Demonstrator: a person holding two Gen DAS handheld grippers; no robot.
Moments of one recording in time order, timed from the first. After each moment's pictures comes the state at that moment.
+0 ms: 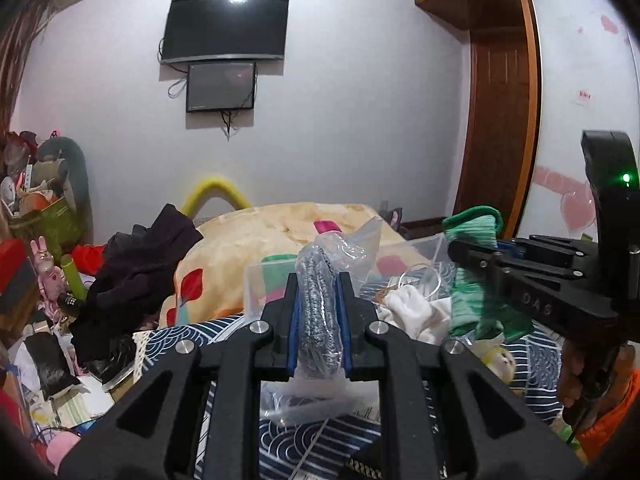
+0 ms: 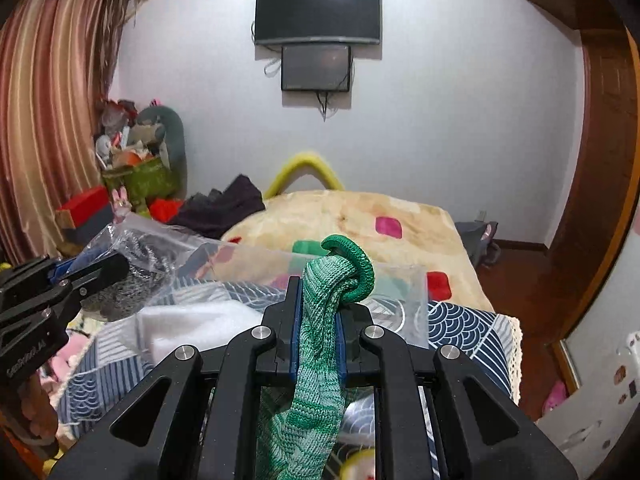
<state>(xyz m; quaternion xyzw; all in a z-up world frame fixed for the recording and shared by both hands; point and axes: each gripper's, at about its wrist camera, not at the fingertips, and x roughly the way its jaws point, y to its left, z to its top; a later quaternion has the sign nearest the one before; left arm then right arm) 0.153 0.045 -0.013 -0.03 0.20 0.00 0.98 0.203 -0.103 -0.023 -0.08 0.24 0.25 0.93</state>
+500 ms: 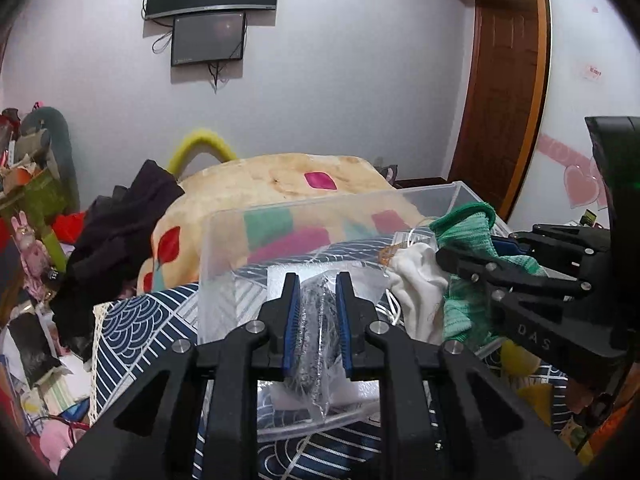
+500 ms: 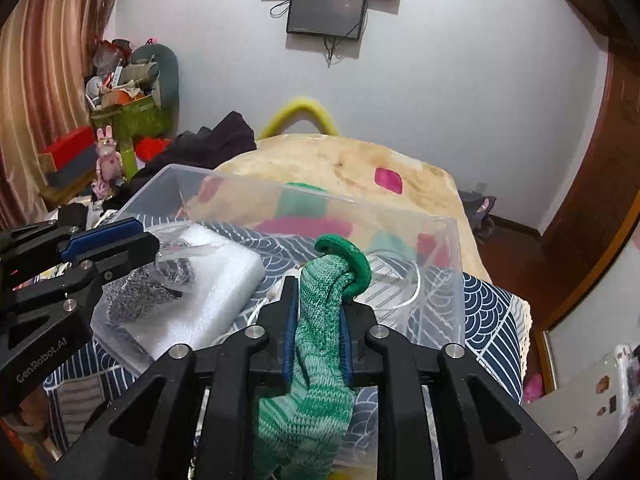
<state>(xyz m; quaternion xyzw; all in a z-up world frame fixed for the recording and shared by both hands) 0.200 0.040 -0.053 -0.04 0.28 -0.02 0.96 0.226 -0.087 -0.053 -0.15 0.31 0.24 0.91</state>
